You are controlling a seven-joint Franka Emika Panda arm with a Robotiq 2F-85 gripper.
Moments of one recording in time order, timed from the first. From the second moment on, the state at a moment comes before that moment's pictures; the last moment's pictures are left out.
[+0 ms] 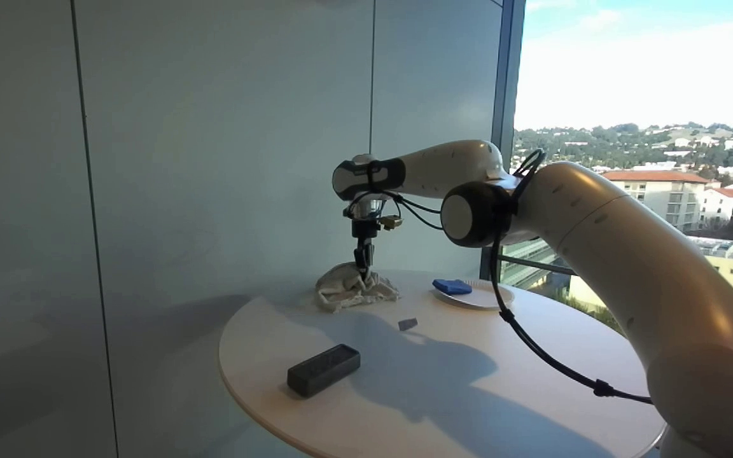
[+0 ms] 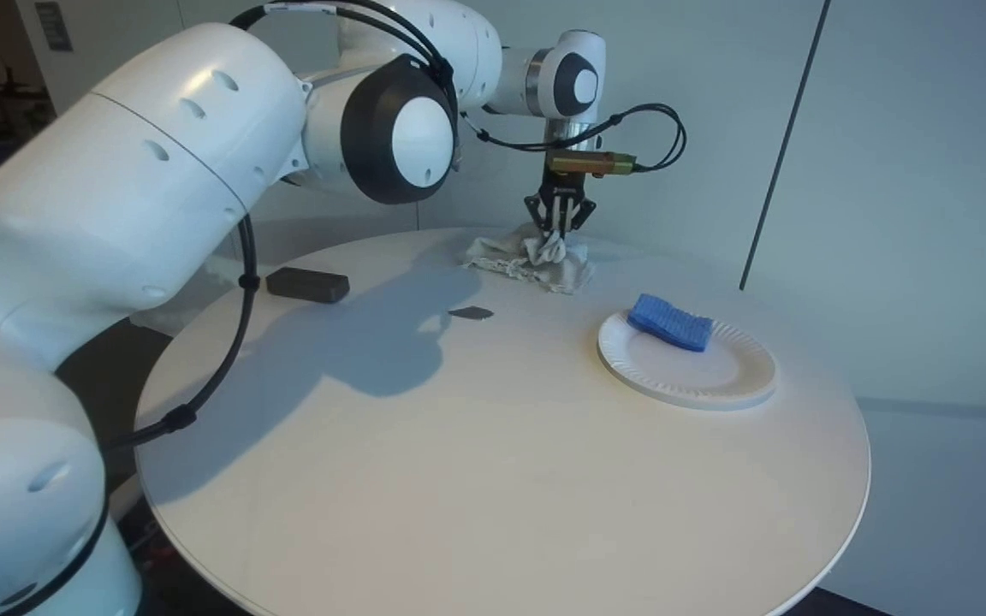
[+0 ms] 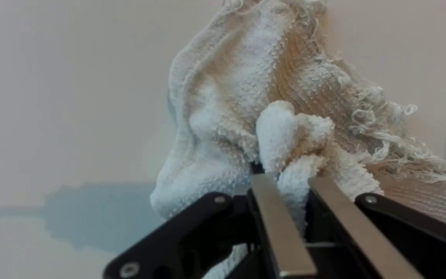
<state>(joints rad) -0.19 0.92 -0.06 -0.73 0.02 1.59 -0.79</state>
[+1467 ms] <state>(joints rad) -0.19 0.44 -0.05 -1.45 0.15 1.31 -0.43</state>
